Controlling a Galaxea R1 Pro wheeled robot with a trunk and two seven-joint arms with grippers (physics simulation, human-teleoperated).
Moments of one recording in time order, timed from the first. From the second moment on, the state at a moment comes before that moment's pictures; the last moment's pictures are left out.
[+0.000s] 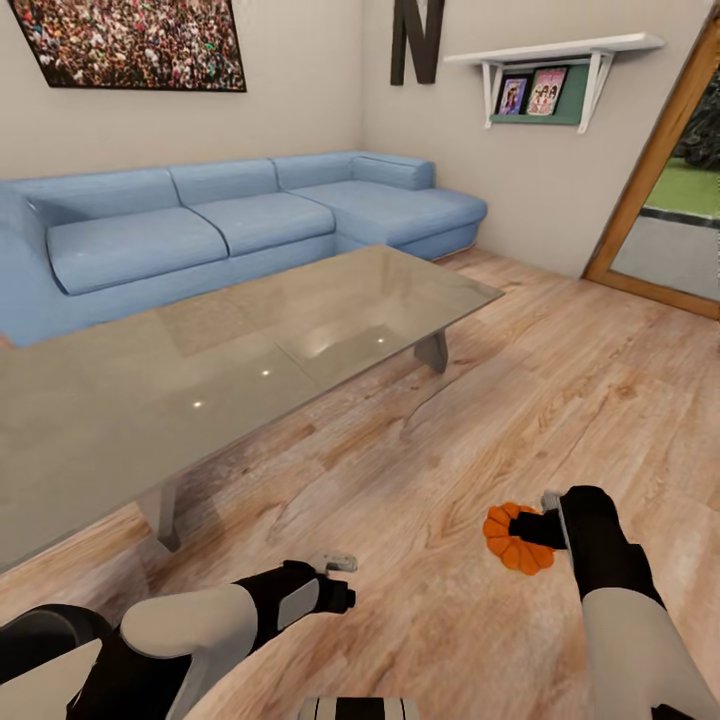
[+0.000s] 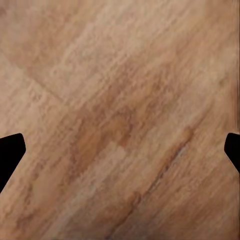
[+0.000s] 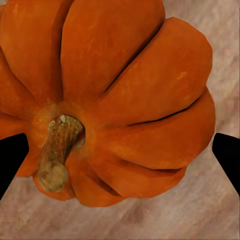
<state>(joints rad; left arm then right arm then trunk) -0.90 -0.17 -1.99 -0.18 1.98 0.28 0.10 -0.71 -0.04 -0.45 -0.95 0.49 1.04 0.32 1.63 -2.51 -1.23</state>
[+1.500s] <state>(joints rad) -0.90 -0.17 -1.99 -0.29 1.84 0.19 0.10 -0.71 -0.04 -0.53 -1.02 0.61 1.03 0.32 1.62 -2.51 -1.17</state>
